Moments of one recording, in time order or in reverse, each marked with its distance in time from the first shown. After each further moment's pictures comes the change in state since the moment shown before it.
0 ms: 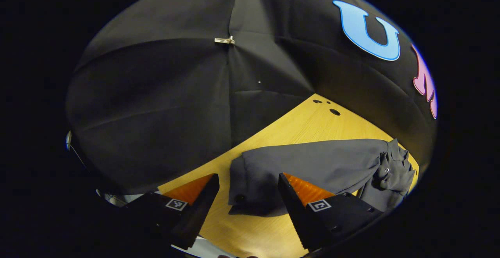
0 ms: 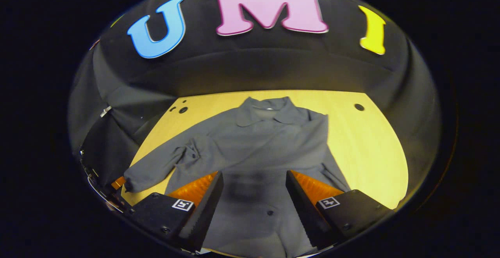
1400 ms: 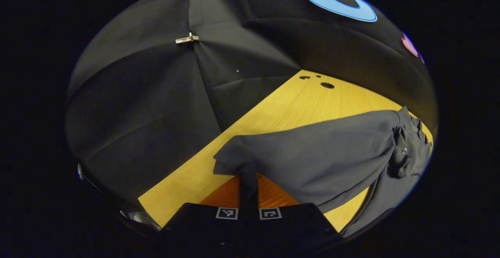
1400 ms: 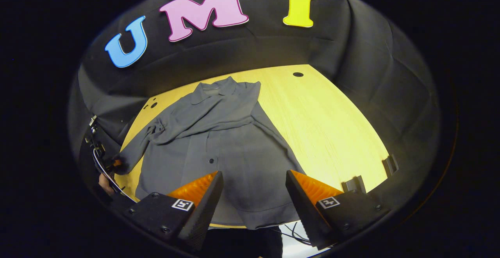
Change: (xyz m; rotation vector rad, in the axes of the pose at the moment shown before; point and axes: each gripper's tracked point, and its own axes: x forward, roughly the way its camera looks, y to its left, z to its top) left arm 0.035 -0.068 0.006 0.193 0.046 0.050; right arm -0.103 -0.118 -0.105 0.151 0.044 -0.137
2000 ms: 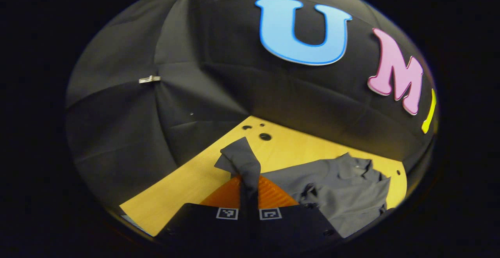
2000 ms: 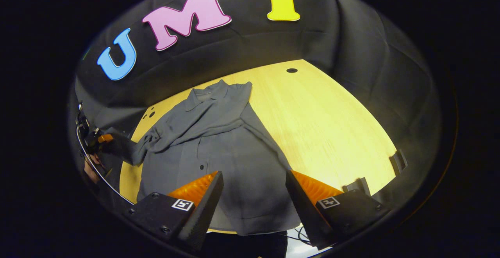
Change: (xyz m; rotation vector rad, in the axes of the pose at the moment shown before) left arm -0.100 -0.169 0.127 -0.032 -0.217 -0.310; right arm 0.022 -0.043 0.008 0.073 -0.017 0.027
